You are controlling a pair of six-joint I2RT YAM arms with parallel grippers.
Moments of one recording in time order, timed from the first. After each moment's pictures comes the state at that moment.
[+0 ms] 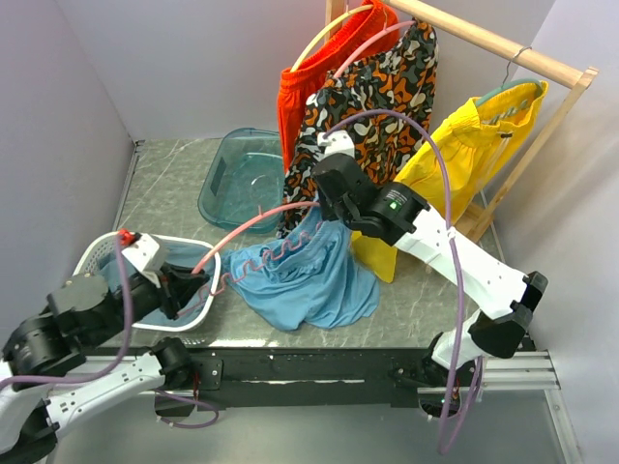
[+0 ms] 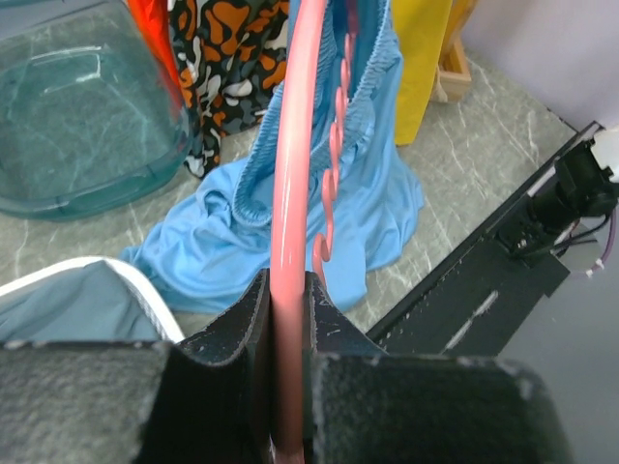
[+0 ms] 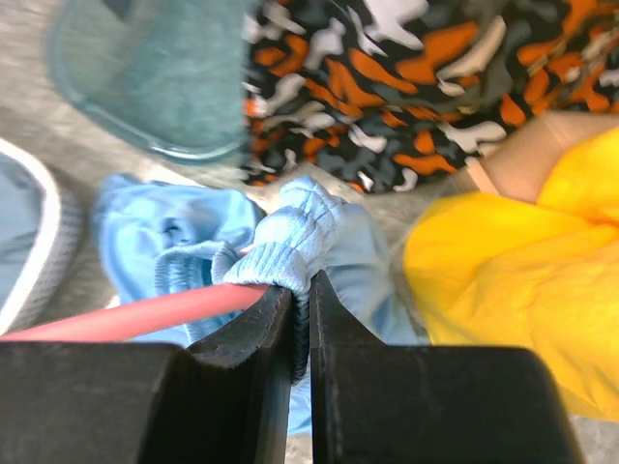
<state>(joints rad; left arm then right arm) -0.93 0.42 1.14 -0.93 -0.16 -0.22 0.91 1.49 1.70 -0.90 0.52 0.38</state>
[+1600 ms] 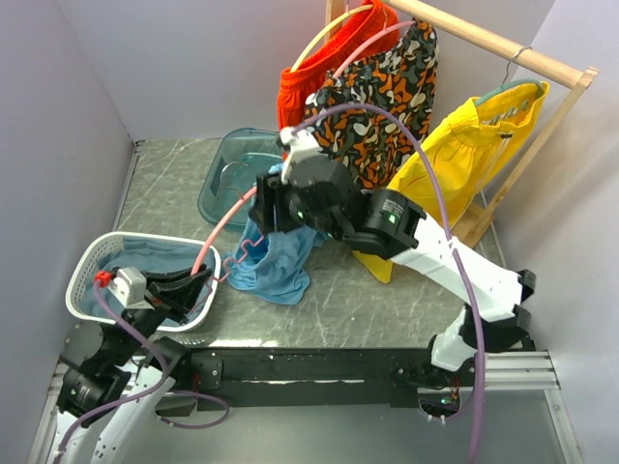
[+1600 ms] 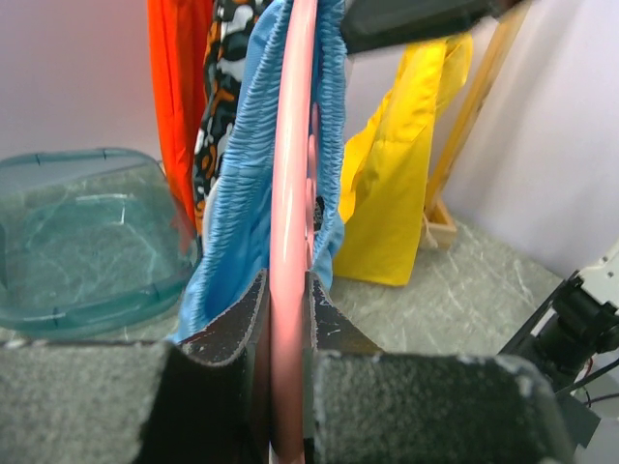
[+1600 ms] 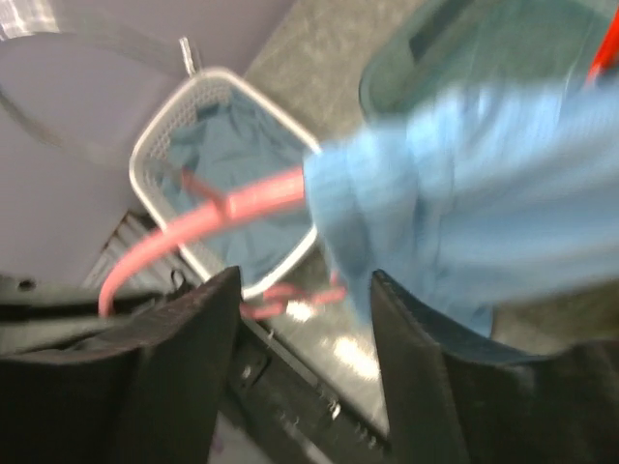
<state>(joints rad) -0.48 0.00 0.67 -0.41 0.21 -0.25 1.15 1.60 2.06 -0.84 0.32 0.50</state>
